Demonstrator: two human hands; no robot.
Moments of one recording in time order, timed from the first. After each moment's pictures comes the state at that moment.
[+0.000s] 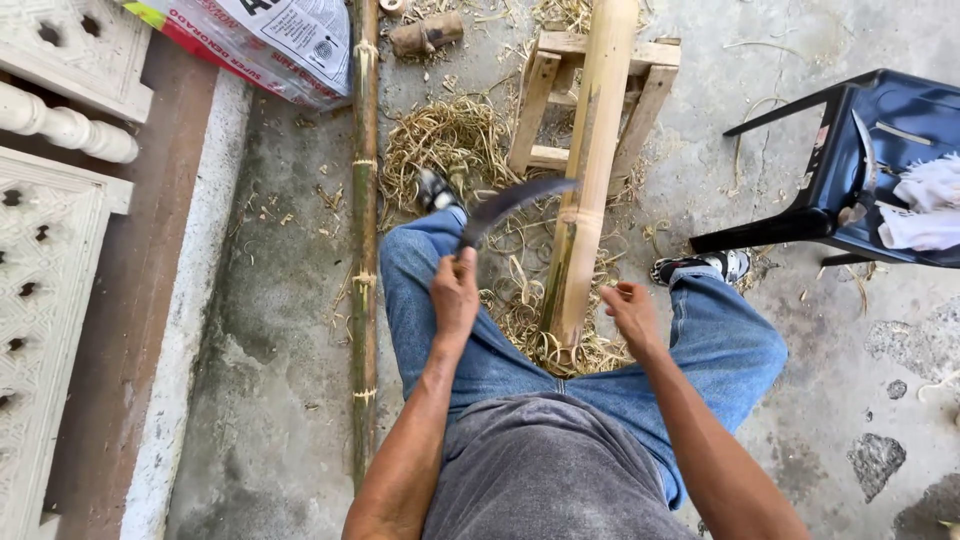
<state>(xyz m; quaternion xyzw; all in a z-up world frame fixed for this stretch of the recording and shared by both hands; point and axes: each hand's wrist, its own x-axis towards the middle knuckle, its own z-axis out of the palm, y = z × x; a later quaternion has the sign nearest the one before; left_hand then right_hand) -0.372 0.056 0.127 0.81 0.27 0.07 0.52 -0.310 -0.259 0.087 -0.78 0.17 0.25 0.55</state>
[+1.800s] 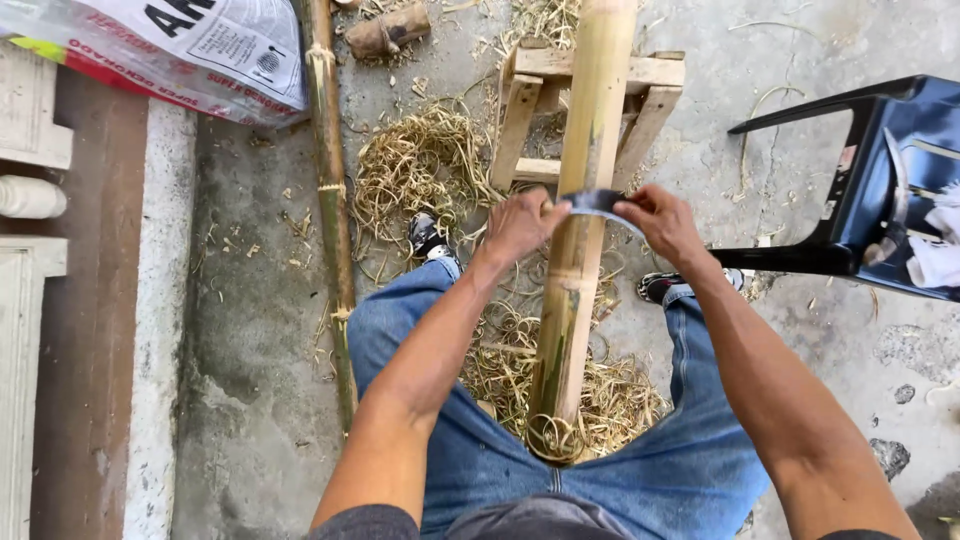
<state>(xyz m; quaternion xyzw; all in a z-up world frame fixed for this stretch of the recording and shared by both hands) -0.104 0.020 0.084 0.91 0.04 -0.15 0.39 -0.056 -0.242 0.121 -0.88 -0.11 0.20 0.42</state>
